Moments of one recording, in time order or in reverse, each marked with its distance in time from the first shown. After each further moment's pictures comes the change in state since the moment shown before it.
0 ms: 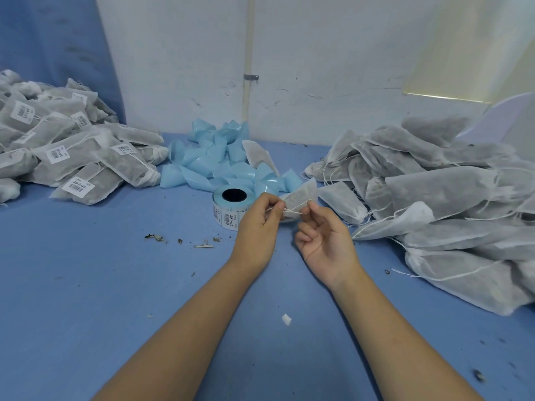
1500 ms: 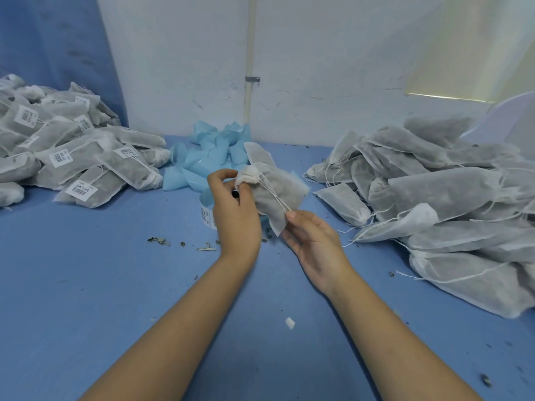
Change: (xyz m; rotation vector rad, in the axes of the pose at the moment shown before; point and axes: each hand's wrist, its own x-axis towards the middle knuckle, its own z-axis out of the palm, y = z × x) left_hand 0.012 0.022 -0.015 -0.109 0.470 -0.035; right_hand -0.001 0.015 0.006 -0.295 -0.003 -0.092
